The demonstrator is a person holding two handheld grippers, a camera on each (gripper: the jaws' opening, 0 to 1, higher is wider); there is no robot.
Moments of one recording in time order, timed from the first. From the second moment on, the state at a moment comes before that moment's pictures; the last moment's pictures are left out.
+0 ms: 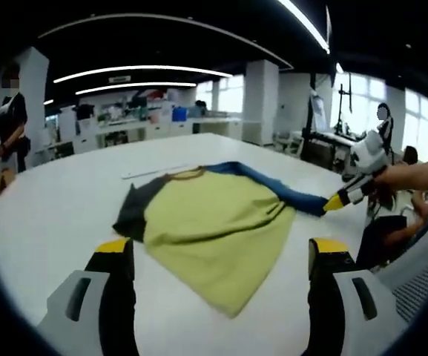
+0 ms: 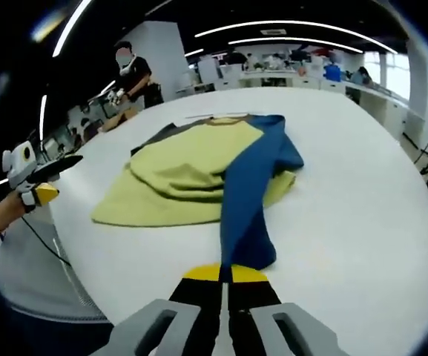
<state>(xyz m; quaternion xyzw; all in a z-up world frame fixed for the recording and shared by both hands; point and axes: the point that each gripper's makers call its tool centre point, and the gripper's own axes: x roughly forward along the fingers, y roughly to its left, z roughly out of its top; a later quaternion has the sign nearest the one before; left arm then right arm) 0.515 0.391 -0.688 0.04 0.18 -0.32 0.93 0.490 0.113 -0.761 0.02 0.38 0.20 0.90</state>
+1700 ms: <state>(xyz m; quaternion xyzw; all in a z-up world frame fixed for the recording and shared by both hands) 0.519 0.394 -0.689 0.03 0.19 -0.31 0.93 0.599 -0.076 -0.682 -0.08 0.33 0.03 0.94</state>
